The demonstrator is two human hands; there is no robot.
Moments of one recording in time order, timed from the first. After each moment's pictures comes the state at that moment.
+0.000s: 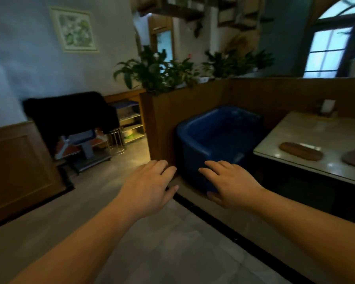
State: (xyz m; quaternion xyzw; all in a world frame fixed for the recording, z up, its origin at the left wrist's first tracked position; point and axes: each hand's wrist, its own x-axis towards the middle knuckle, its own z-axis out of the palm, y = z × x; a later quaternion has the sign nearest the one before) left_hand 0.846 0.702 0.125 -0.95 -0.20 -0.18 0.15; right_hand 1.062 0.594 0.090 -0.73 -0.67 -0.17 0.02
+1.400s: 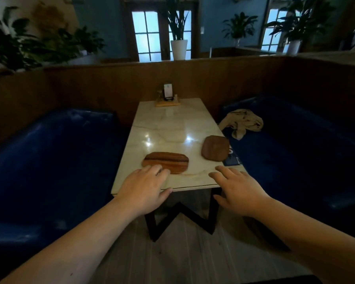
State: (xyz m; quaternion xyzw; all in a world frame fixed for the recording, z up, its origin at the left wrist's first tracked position) left_hand 1.666 0.757 0.033 -0.97 0.20 -0.14 0.04; right_hand 1.702 0.482 0.003 -0.96 -0.27 -0.08 -0.01
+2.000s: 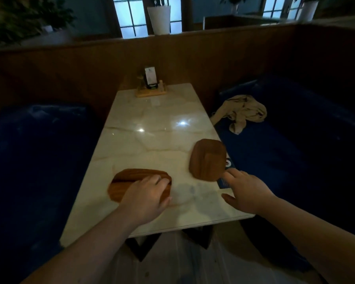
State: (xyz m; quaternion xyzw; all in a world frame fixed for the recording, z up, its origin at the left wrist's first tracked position) left_hand 1.950 0.688 -0.051 -0.98 0.17 -0.07 0.00; right_hand 1.987 0.388 -0.072 -0.97 -0.23 0.00 0.03
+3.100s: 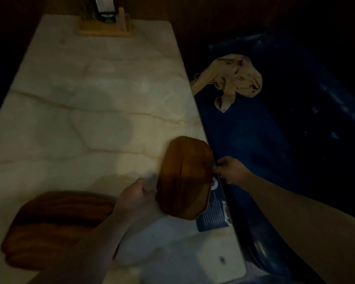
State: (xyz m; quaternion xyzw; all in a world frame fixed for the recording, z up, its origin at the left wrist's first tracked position) left_hand 2.235 0.631 -0.231 -0.90 -0.08 0.18 -0.38; right_hand 2.317 0.319 -0.219 -0.87 0.17 0.26 0.38
